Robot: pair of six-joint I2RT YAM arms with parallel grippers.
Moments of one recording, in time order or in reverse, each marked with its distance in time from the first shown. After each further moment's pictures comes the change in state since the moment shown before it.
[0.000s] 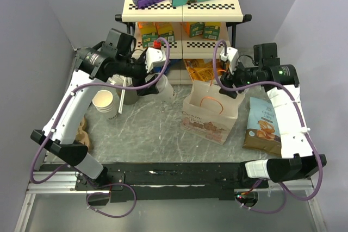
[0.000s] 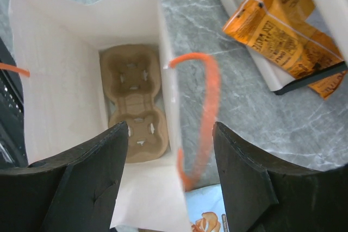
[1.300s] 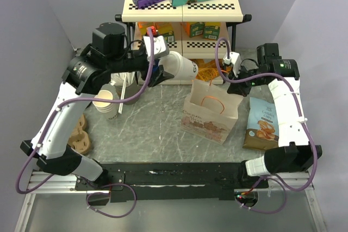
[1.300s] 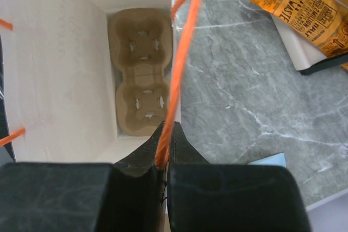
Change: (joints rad) left arm -0.131 -0.090 0.076 0.314 -0.052 -0.149; right arm -0.105 0.077 0.030 -0.171 -0.051 -0.173
